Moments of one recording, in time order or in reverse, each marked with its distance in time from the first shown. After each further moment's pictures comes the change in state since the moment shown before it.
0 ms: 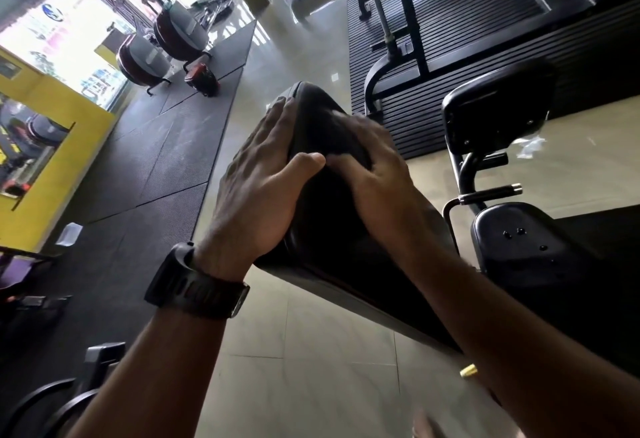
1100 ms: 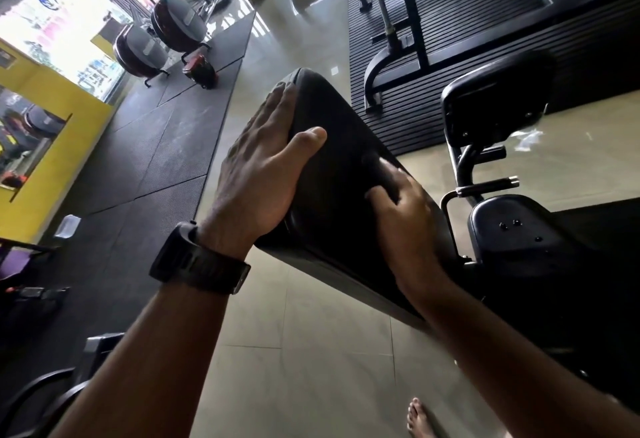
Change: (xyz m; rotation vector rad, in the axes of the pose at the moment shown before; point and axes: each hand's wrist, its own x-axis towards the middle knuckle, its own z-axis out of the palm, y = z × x) left_hand -0.002 0.000 0.001 -0.021 -0.002 -0.031; right_hand -0.046 0.041 -0.008 -0.053 0.146 0.275
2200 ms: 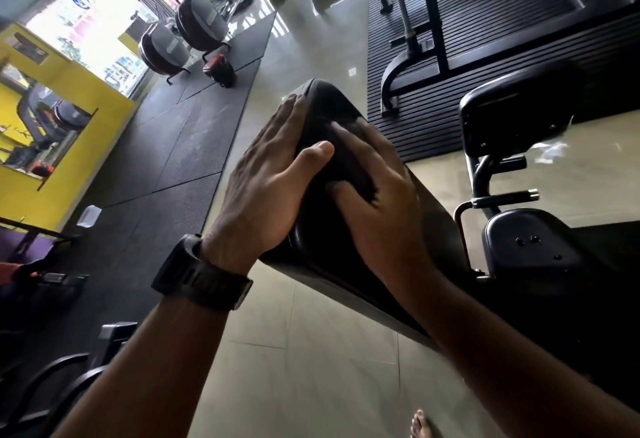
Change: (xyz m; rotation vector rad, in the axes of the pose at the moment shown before) left_hand 0.005 -0.007 0.001 -0.070 0.004 0.077; right_hand 0.004 -0.045 0.012 0.014 -0.093 -0.417
